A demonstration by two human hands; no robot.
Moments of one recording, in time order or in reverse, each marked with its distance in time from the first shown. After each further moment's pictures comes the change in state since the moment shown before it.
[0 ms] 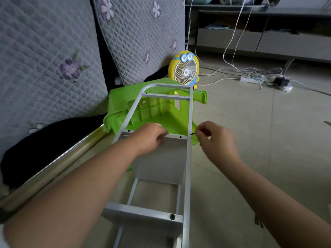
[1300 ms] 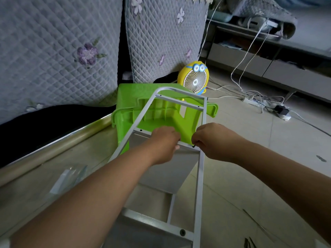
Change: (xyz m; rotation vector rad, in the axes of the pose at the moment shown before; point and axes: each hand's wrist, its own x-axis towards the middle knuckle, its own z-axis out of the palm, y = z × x) left_hand 0.000 0.004 0.015 0.115 0.148 -0.011; right_hand 0.046 -0.044 -0.005 -0.920 -0.609 -0.555
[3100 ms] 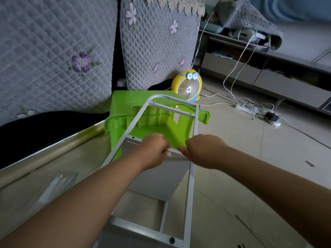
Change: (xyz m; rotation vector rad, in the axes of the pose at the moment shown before) left_hand -0.004 -0.003 -0.006 -0.148 0.010 -0.007; right_hand 0.003 -0.005 0.004 -0.039 -0.071 0.116
